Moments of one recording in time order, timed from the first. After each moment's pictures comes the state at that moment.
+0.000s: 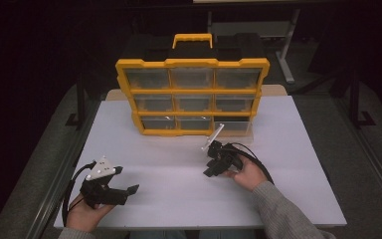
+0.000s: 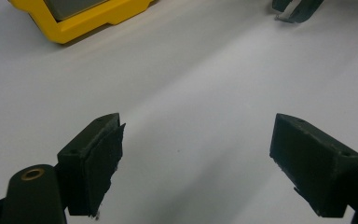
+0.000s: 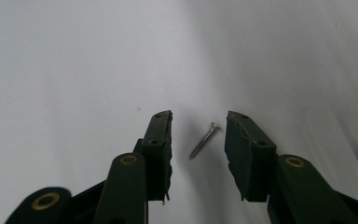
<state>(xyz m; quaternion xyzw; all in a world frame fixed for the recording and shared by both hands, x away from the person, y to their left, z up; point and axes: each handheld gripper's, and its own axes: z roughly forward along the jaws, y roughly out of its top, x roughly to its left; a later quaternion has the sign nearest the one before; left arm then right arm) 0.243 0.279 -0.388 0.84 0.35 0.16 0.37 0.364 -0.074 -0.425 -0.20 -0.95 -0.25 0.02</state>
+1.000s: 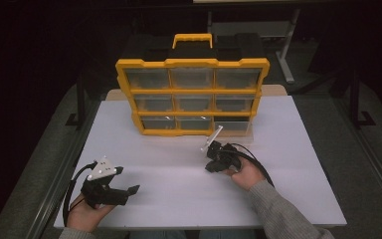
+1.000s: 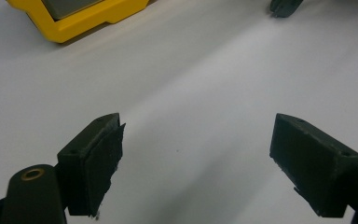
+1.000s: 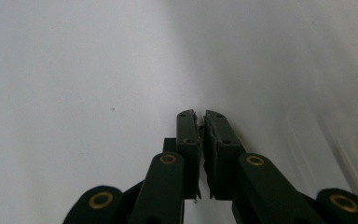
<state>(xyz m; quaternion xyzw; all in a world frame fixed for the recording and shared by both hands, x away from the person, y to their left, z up) 0.243 0.278 -0.389 0.85 0.35 0.17 0.37 0.364 -0.072 -0.429 -0.21 -0.95 -0.24 -0.02</state>
